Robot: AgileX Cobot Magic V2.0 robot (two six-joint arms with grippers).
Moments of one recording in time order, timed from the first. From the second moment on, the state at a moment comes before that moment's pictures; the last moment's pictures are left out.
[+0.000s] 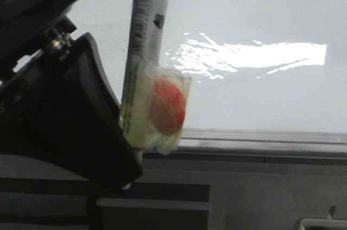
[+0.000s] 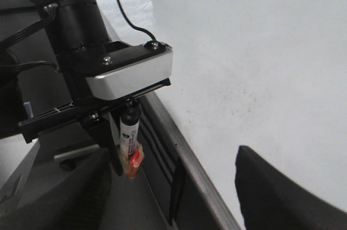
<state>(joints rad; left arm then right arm) -0.95 1.26 -0.84 -0.40 0.72 0.77 0.33 0.54 -0.69 0.89 0.80 -1.05</state>
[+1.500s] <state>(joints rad) -1.07 1.28 -0.91 0.08 0.82 0.75 0.81 0.96 -0.78 0.84 0.67 -1.21</state>
